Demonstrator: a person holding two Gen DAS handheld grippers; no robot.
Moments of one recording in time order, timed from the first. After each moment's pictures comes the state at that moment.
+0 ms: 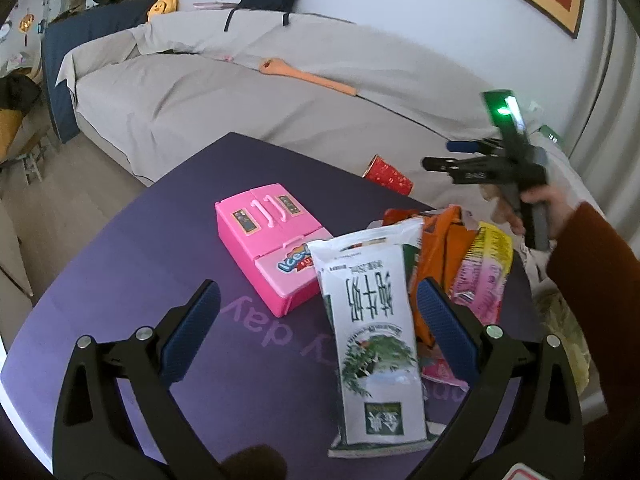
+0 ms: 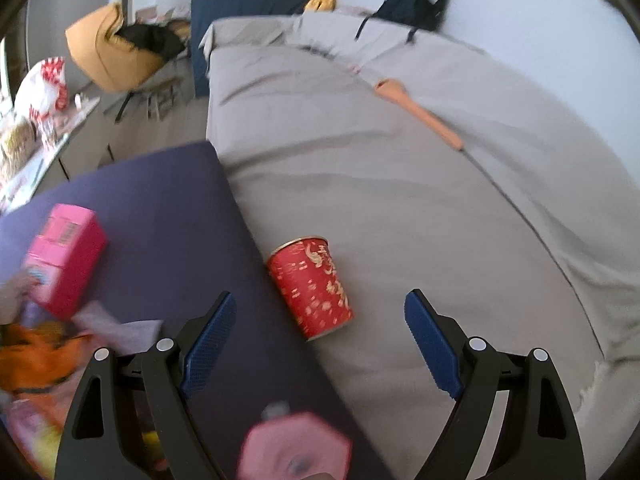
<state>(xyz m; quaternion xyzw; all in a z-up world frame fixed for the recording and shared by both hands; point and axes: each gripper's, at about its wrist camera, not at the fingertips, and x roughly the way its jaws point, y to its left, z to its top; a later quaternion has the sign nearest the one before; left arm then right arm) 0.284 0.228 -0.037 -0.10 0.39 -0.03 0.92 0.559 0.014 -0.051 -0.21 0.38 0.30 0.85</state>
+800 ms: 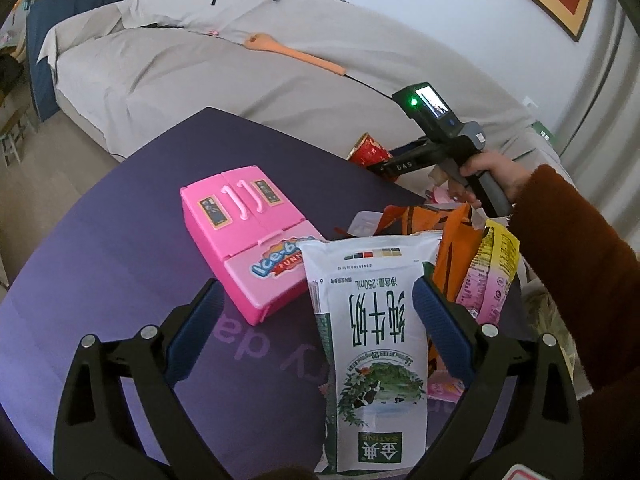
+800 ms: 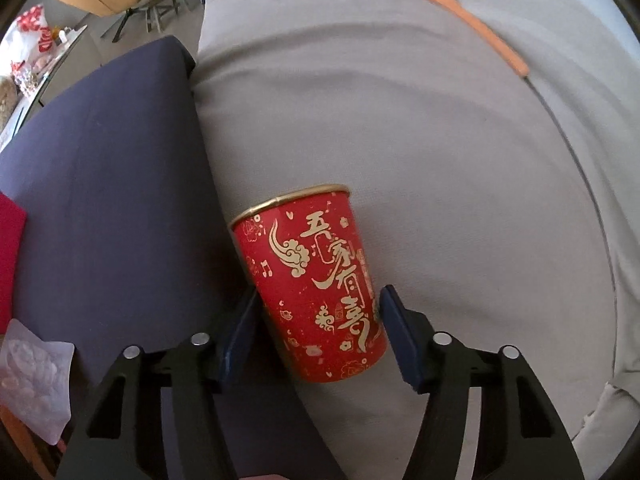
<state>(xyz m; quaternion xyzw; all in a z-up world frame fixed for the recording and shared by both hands) 0.310 0.224 -0.054 -0.13 0.42 -0.07 0.90 0.628 0.063 -0.127 -0.27 0.51 0.29 0.76</state>
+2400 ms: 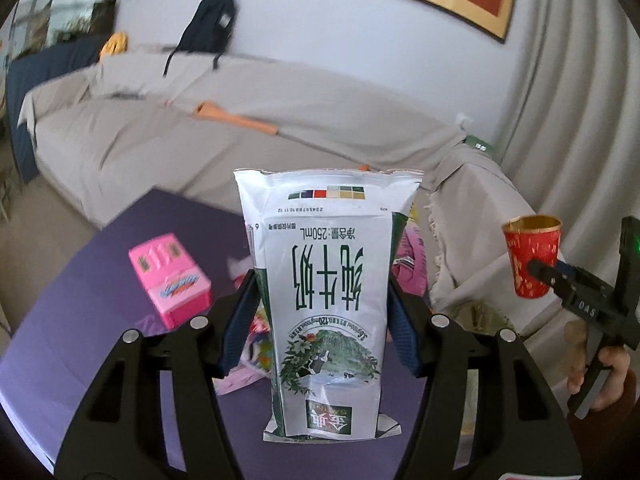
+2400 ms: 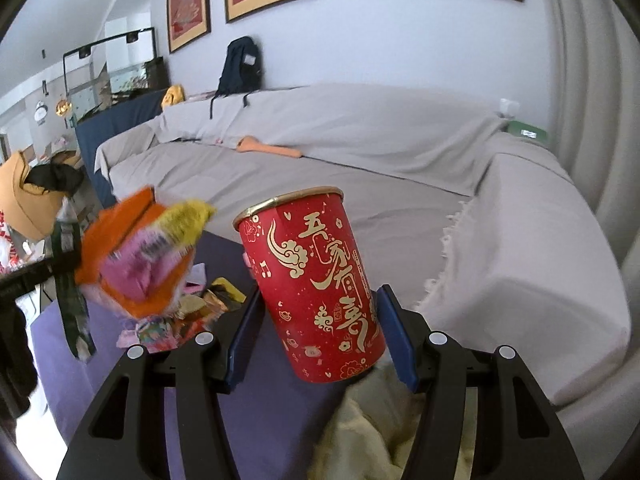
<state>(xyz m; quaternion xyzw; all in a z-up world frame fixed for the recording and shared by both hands) 0.236 0.124 0.061 -0.08 0.31 -0.12 0.94 0.217 -0.190 0.070 0.00 0.31 0.07 0.95</state>
